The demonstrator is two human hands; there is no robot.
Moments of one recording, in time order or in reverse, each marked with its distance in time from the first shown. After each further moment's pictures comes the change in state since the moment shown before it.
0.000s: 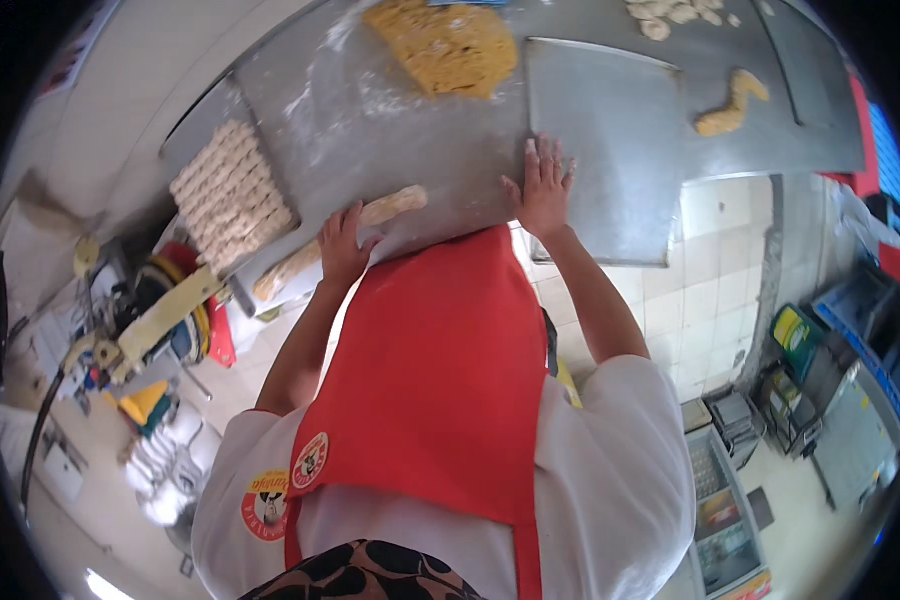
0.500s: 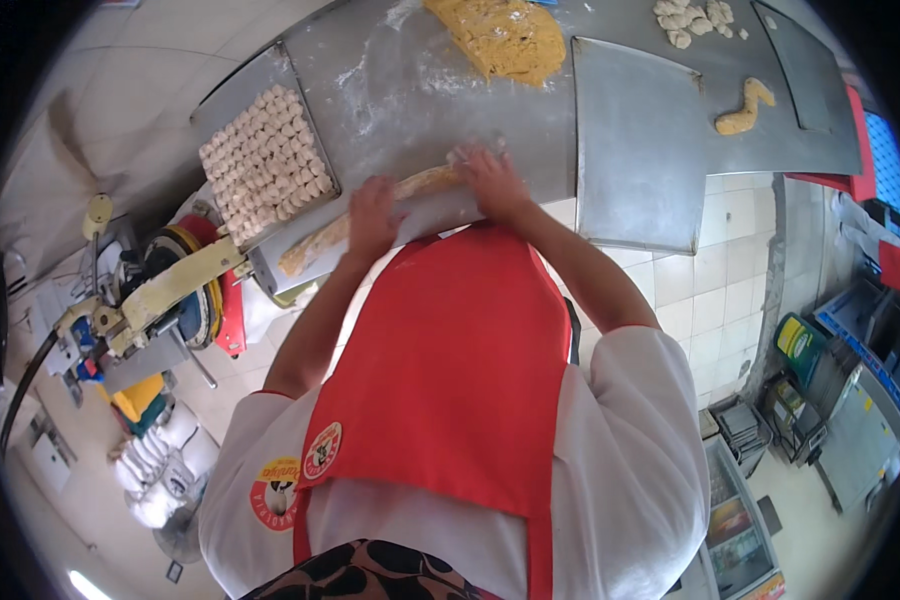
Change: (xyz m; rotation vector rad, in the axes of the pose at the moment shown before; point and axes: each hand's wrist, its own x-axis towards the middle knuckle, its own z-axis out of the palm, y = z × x) left_hand -0.017 -0.036 -0.011 -0.111 0.016 0.093; right_hand 0.001 -0.143 0.031 -0.348 -0.184 -0.550
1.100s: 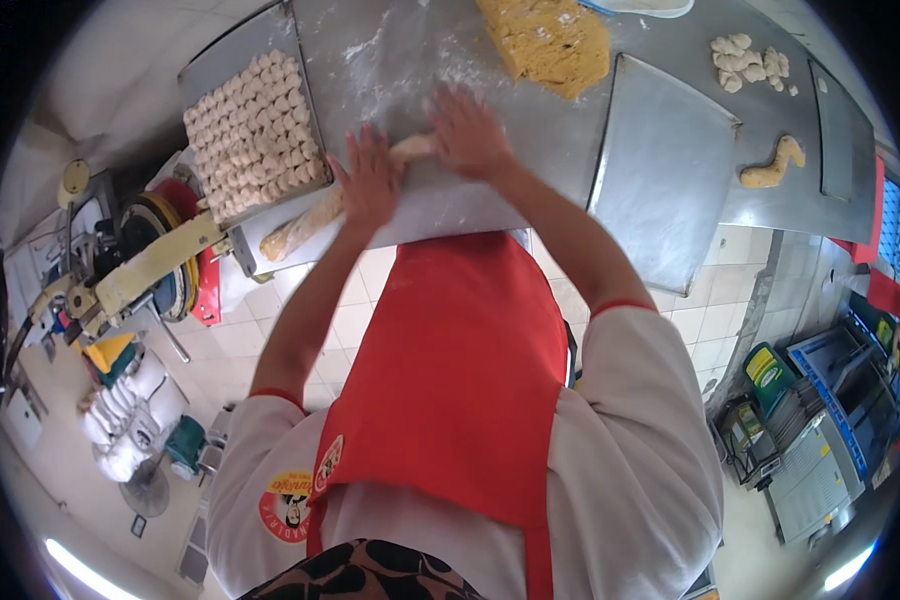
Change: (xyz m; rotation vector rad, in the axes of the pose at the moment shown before) left_hand 0.059 -0.011 0.022 0.470 -0.034 -0.210; right_hand 0.131 0.025 0.033 0.237 0.086 -0.100
